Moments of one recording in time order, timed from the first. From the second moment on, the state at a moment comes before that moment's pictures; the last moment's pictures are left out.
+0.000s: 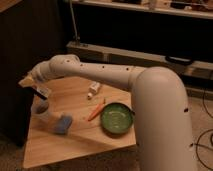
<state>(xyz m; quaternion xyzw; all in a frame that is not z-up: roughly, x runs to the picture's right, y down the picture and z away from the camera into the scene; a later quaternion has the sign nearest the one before) -0.389 -0.061 0.689 -0.24 -0.46 0.27 0.81</state>
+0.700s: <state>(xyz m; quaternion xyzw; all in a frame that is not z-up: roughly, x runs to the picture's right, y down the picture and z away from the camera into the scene) -0.426 -0.014 0.692 -0.29 -0.48 0.23 0.80</state>
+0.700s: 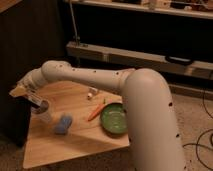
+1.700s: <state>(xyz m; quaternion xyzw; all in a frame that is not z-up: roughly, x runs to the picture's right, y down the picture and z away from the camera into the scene) -0.402 0.034 0.738 -0.32 -0.48 0.21 0.79</state>
